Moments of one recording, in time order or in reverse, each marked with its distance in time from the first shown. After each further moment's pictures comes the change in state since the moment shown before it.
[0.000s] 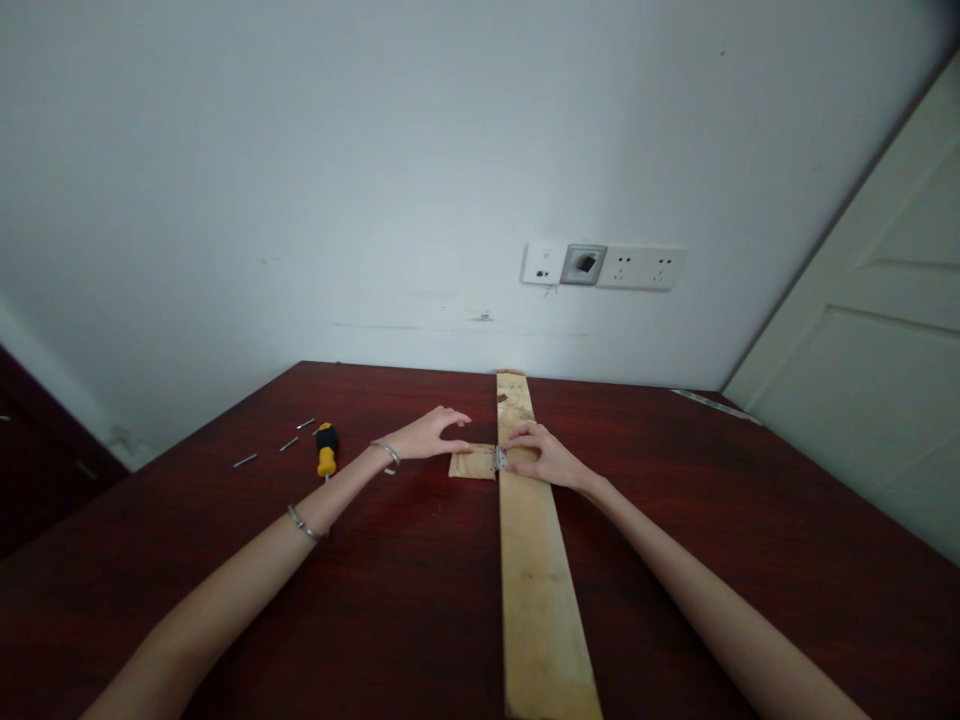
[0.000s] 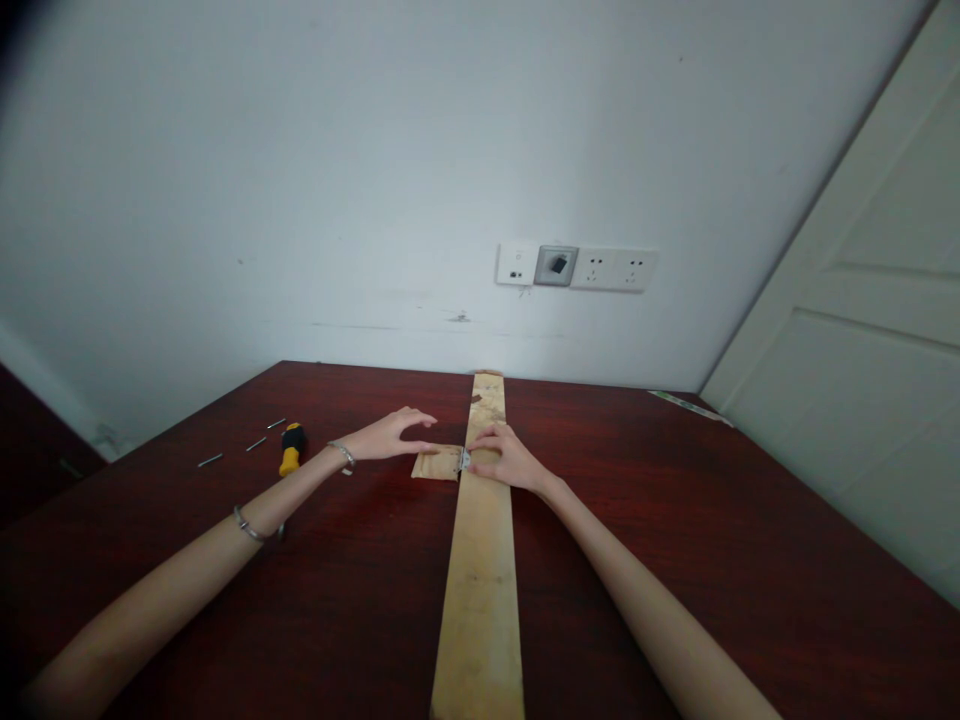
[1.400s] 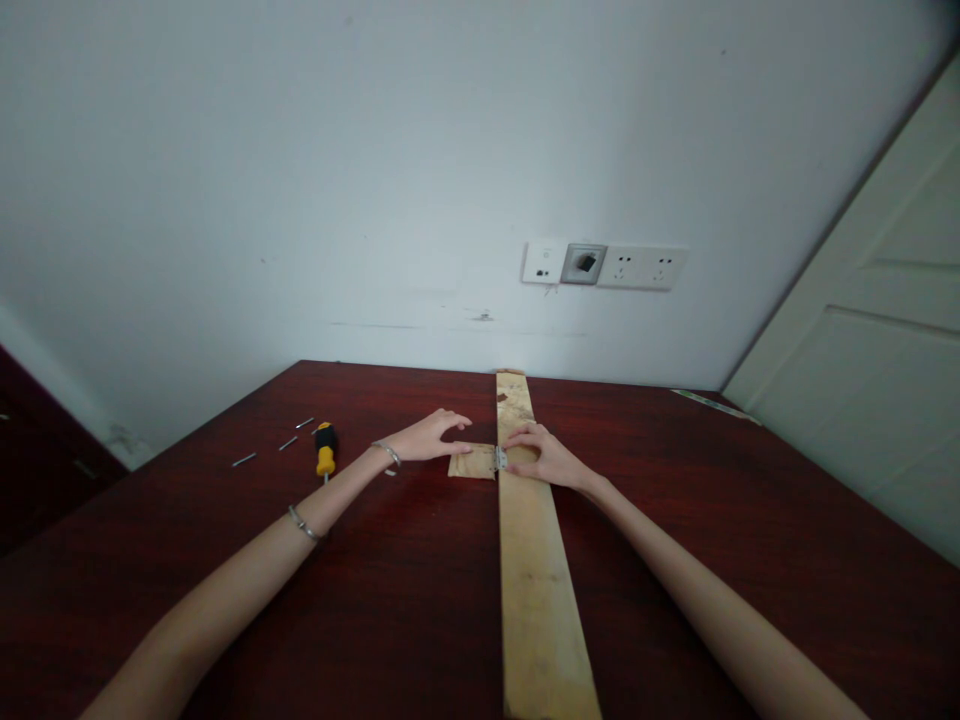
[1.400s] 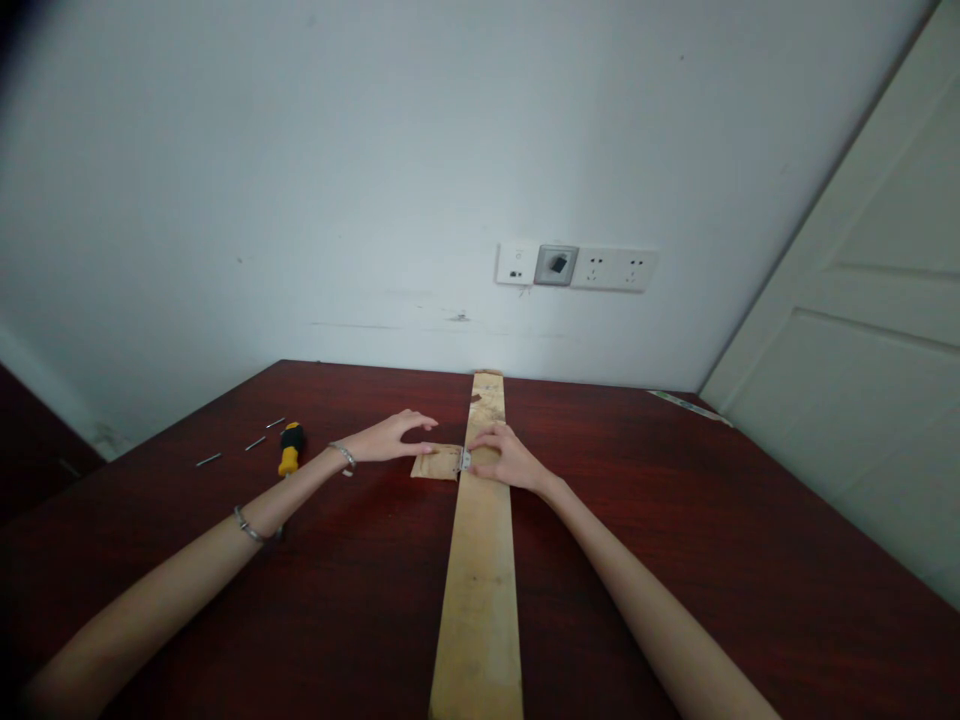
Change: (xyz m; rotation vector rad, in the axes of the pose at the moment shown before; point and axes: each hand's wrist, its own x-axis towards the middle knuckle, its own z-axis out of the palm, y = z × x) left_hand 0.000 -0.002 0.005 0.000 -0.023 -0.011; right_hand 0.000 0.000 -0.001 0.026 -0.009 0.020
